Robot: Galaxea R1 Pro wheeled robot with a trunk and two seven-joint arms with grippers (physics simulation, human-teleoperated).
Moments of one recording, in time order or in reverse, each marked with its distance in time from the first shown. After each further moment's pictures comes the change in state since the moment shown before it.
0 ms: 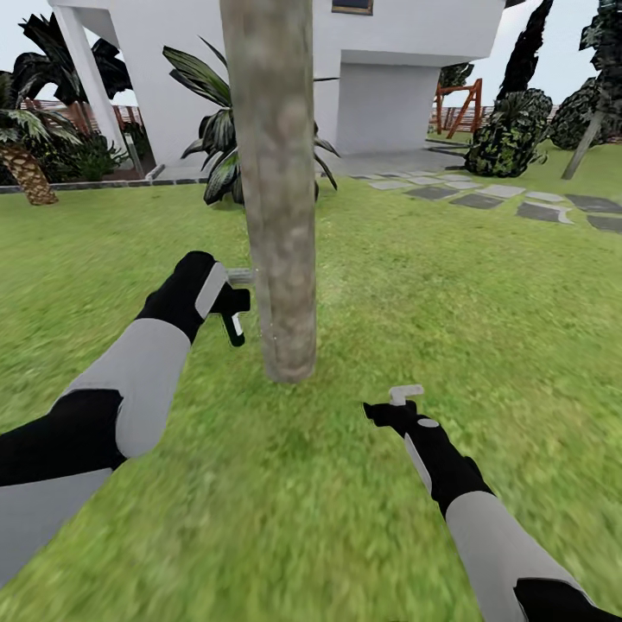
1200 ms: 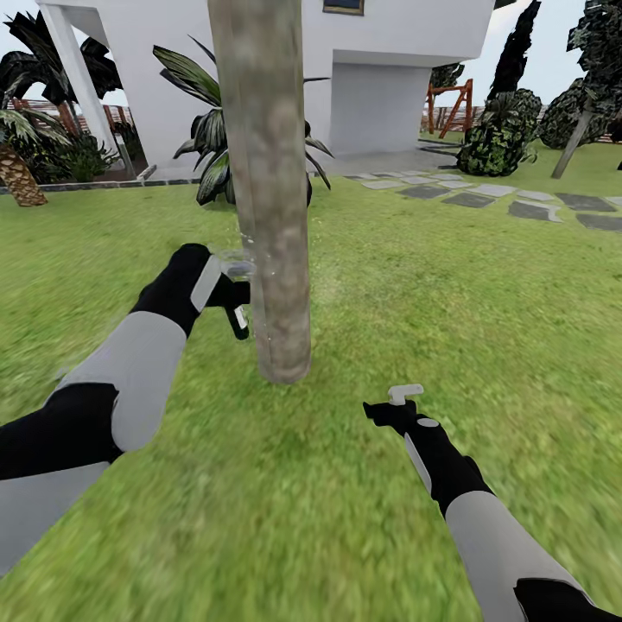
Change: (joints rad) left arm -0.024 0.012 -0.004 -0.001 0.001 0.004 -0.068; right arm 0.000 0.000 0.003 -0.003 0.002 0.000 0.002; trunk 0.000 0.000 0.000
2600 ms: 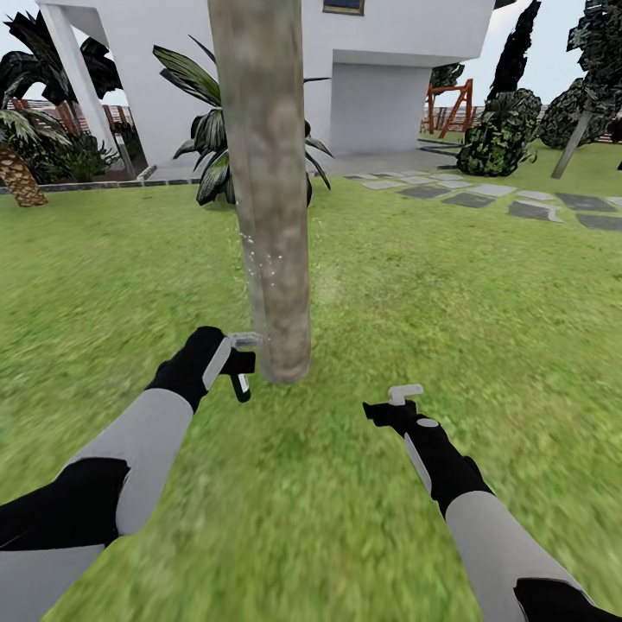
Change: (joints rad) left arm 0.297 0.014 -0.066 -0.016 -0.005 -0.132 -0.045; right arm 0.000 0.000 0.001 0.002 0.001 0.000 -0.001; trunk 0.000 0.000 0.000
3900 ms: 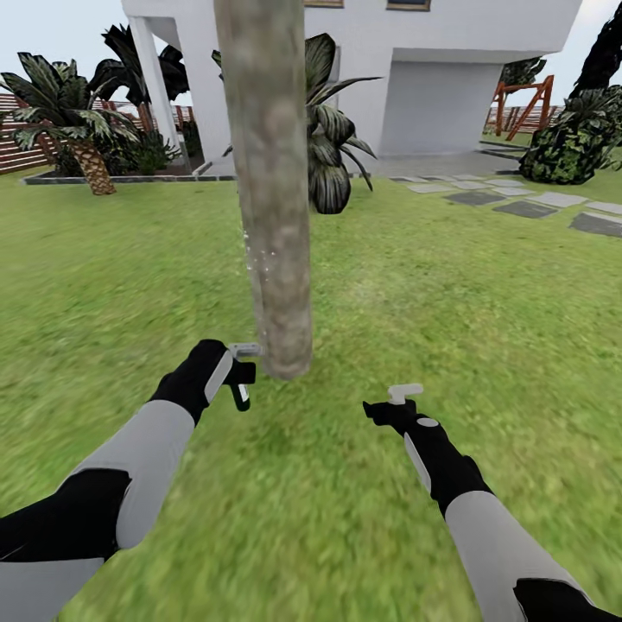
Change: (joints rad) left arm 0.042 -0.004 0.002 0.015 -0.004 -0.048 0.014; right arm 0.000 0.002 -0.001 -0.006 -0.003 -0.001 -0.001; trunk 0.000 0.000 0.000
